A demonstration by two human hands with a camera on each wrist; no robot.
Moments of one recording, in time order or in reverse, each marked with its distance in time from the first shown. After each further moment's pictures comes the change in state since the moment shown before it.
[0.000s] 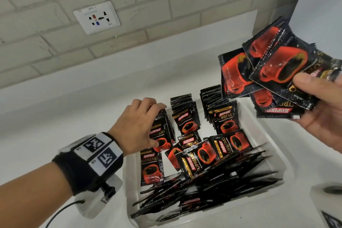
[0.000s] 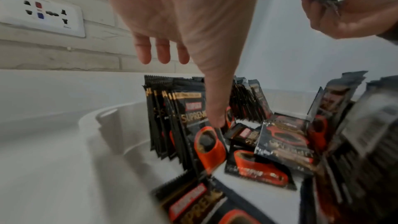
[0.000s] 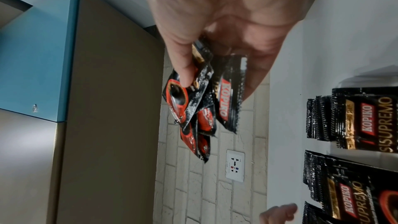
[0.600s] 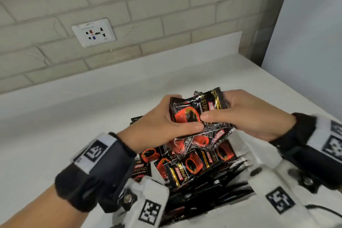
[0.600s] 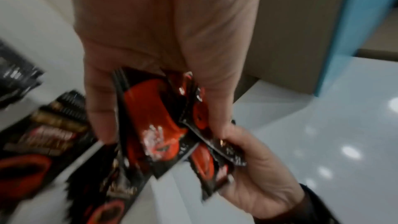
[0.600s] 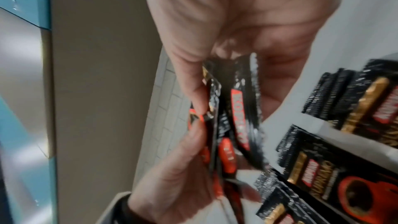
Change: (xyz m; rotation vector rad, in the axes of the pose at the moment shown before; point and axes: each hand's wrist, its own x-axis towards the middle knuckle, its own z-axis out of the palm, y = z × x) left_hand 0.012 0.075 -0.065 -1.248 -0.090 -0.145; right_hand 0.030 0.001 0.055 -0.472 -0.339 0.255
